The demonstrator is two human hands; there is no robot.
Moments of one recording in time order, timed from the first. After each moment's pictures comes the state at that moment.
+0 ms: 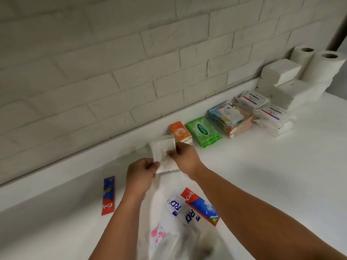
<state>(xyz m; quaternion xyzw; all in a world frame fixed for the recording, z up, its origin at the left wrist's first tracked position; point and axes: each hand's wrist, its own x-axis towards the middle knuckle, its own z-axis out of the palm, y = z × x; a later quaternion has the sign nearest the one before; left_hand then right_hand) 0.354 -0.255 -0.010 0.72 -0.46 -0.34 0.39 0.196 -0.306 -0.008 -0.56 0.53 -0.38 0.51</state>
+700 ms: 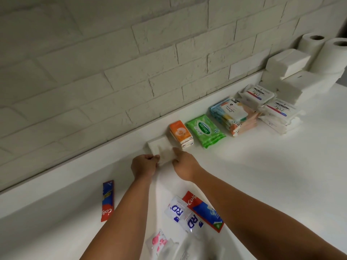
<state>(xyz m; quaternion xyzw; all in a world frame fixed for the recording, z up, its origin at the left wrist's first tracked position) 0.362 -0.332 -0.063 0.80 -0.37 -0.30 0.36 0.196 -0.326 -0.039 -0.70 0.57 -0.16 0.41</state>
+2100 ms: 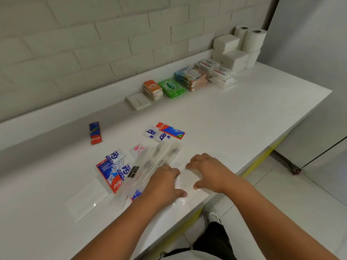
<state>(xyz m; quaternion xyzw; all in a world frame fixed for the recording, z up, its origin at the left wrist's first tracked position) 0.264 0.024 -0.042 0.58 -0.77 -0.25 0.02 0.068 0.010 -0.038 -0.81 0.55 0.01 0.19</state>
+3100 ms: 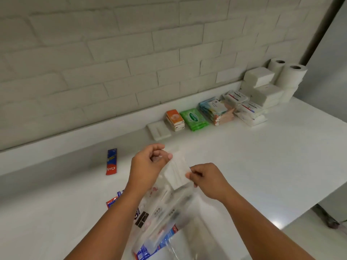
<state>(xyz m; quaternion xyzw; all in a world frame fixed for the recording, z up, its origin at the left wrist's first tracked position) 0.308 -0.107 0.052 0.61 -0.52 -0.37 0.47 0.105 -0.114 0.014 -0.66 0.57 -0.24 0.42</state>
